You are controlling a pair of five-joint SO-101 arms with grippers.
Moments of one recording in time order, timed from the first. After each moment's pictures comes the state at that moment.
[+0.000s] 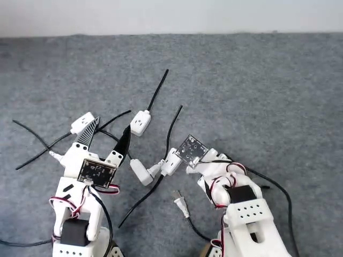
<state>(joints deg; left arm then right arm) 1.8 -103.6 90.6 32.6 -16.2 -14.9 -54.9 80.6 37.3 40.1</state>
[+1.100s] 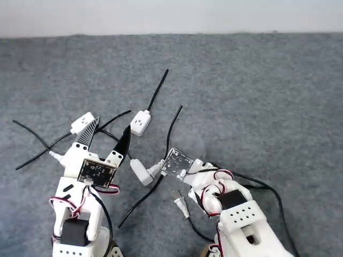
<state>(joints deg) 1.8 -103.6 90.6 32.6 -16.2 -23.8 -54.9 84.3 37.3 40.2</state>
